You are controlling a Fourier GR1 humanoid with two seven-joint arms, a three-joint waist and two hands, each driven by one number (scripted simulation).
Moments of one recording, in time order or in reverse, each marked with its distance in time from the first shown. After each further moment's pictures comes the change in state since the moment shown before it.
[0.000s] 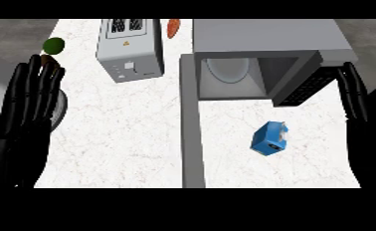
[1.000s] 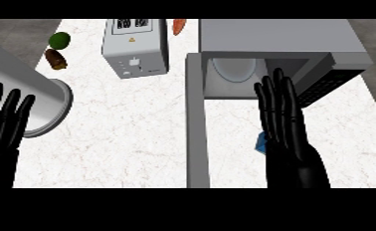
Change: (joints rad) left arm 0.181 -0.002 0.151 -0.088 0.264 -0.102 0.080; right arm -0.080 0.093 0.562 -0.050 0.287 -0.491 0.315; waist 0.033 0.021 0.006
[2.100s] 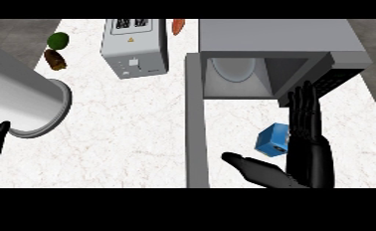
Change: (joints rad) left arm 0.158 -0.021 0.120 -0.032 0.096 -0.156 -0.070; right arm 0.178 -0.028 -0.211 0.197 -0.126 -0.039 -0.245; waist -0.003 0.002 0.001
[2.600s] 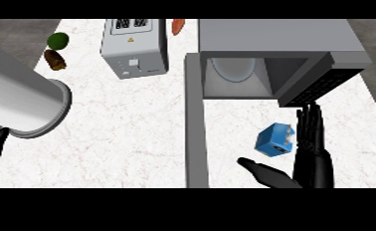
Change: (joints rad) left arm 0.032 -0.031 0.011 -0.019 -0.011 -0.048 -0.013; right arm 0.123 -0.004 -0.108 0.173 -0.132 0.067 -0.260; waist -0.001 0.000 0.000
